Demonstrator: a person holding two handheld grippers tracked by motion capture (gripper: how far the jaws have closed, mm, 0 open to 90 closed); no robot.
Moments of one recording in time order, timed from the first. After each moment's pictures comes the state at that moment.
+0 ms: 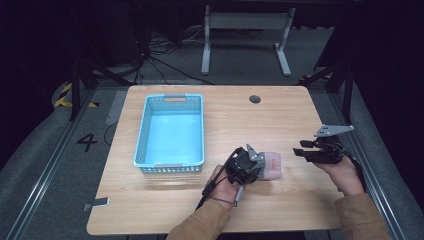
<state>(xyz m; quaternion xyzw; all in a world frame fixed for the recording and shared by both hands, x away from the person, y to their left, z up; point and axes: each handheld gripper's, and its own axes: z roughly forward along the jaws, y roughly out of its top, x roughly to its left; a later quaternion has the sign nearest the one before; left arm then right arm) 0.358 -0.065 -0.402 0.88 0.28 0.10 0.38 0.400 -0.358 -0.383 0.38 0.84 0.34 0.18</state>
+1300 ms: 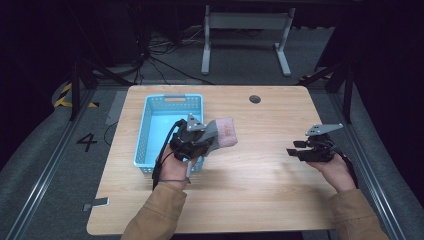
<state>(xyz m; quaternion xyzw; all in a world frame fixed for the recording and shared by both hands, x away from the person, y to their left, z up) 0.385 0.072 -0.333 0.82 0.36 0.16 0.41 0.412 -0.346 -0.395 0.38 0.85 0.33 0.16</state>
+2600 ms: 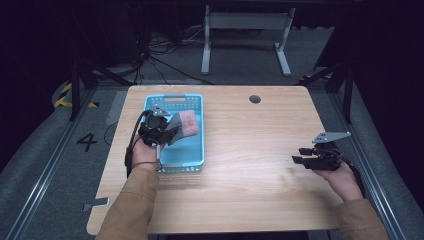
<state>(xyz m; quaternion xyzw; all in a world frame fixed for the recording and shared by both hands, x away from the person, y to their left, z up) 0.450 0.154 -0.373 0.82 0.43 0.18 0.34 0.390 -0.359 -0.402 0.40 0.84 0.33 0.15</state>
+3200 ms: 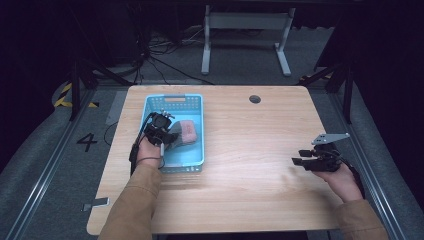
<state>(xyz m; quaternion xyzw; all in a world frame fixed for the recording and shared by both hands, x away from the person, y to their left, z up) 0.481 0.151 -0.408 0.85 0.44 0.13 0.27 0.389 -0.361 -0.408 0.41 0.84 0.33 0.14</state>
